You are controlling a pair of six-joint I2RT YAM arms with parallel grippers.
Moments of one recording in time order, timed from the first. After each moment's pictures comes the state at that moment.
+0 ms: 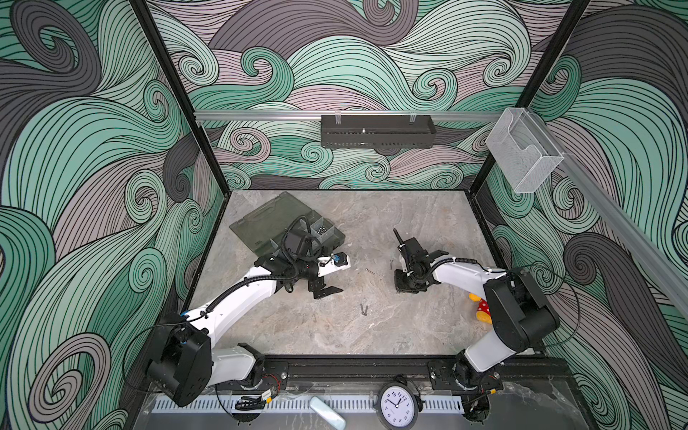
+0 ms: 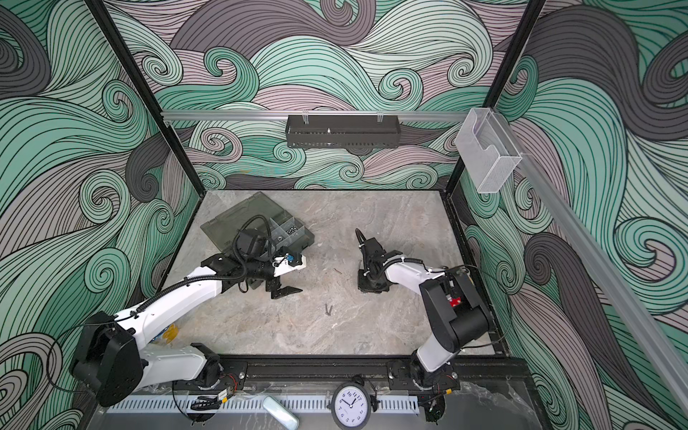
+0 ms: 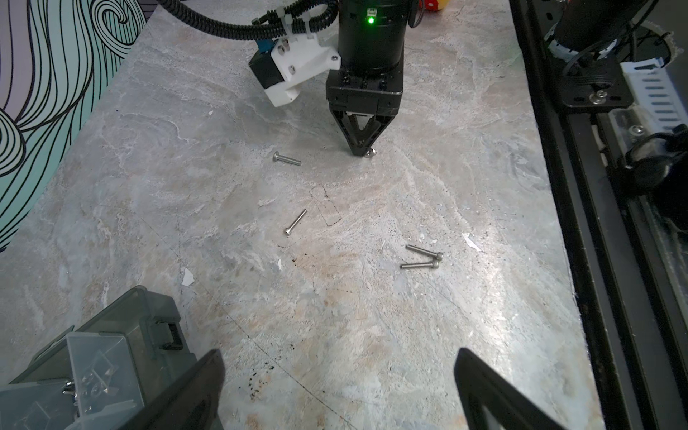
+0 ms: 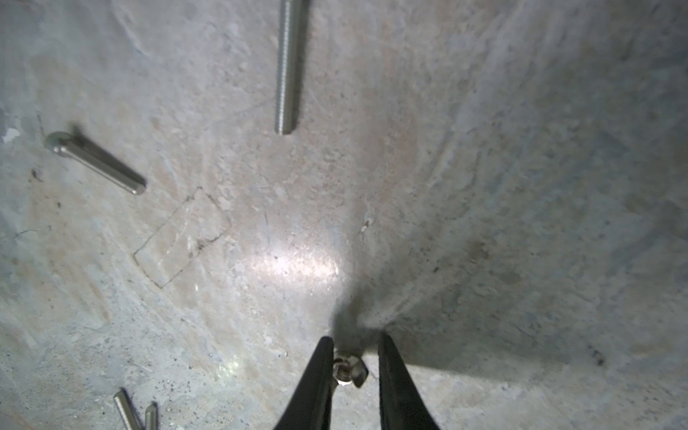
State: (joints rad) left arm -0.51 1.27 0.86 -0.45 0.57 0.81; right arm 0.46 1.61 0.85 -0.58 -0.11 0.45
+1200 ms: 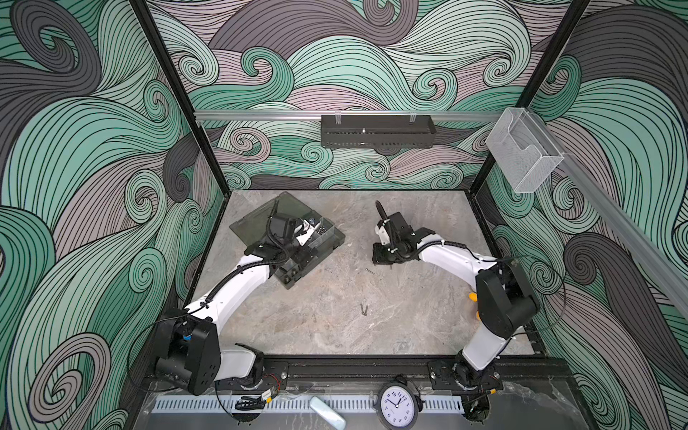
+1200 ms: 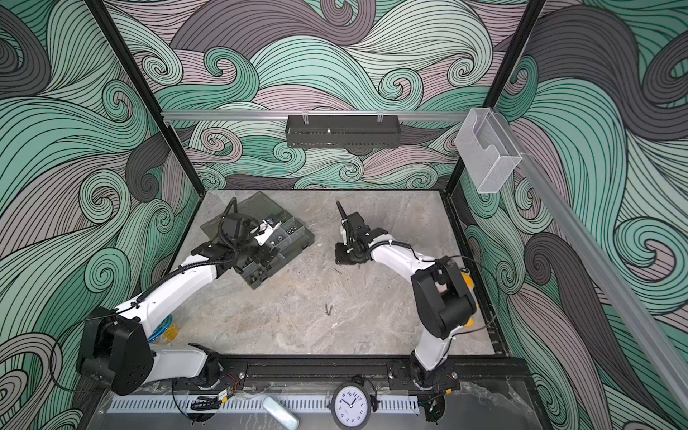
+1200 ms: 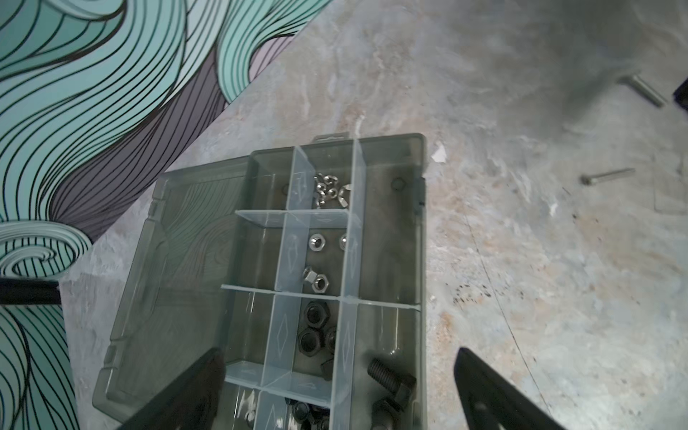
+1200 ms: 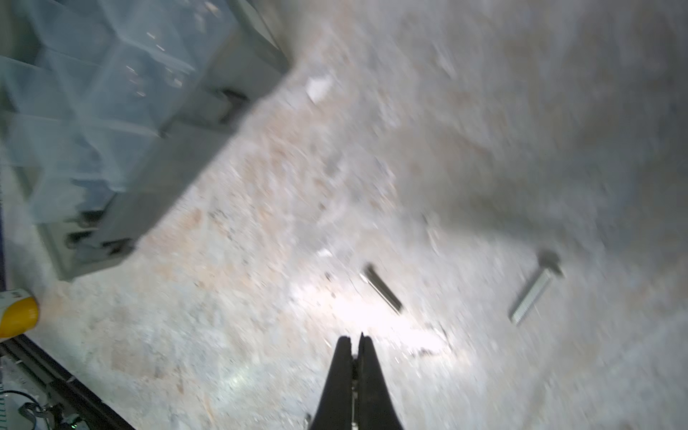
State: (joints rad) left arm -0.31 1.33 0.96 -0.37 0.02 0.42; right arm 0.53 1.78 1.28 -0.55 -0.23 0.39
